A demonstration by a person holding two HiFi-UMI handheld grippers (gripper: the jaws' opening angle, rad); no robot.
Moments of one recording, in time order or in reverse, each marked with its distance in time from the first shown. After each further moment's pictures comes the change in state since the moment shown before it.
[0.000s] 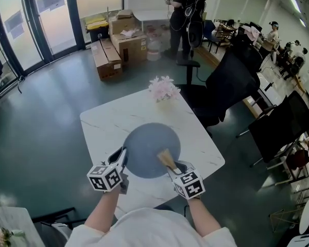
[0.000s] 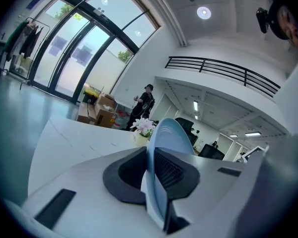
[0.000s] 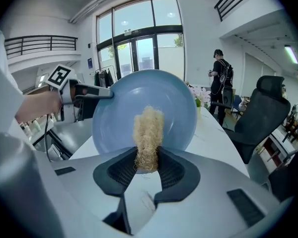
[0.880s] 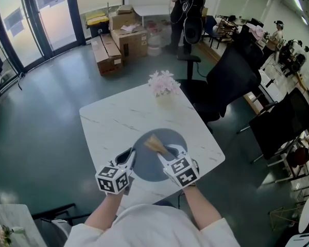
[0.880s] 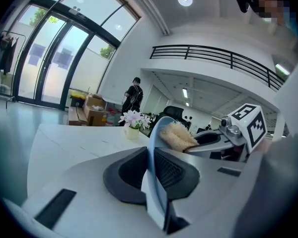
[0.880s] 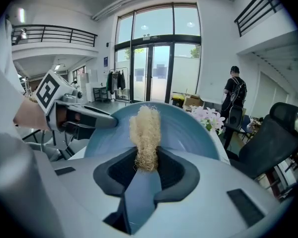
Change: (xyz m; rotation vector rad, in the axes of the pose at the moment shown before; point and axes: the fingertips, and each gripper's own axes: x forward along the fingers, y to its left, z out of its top) left arm 0.006 -0.038 -0.031 0.178 0.089 -0.058; right arm 0.013 0.012 0.068 -0.174 -0.068 0.052
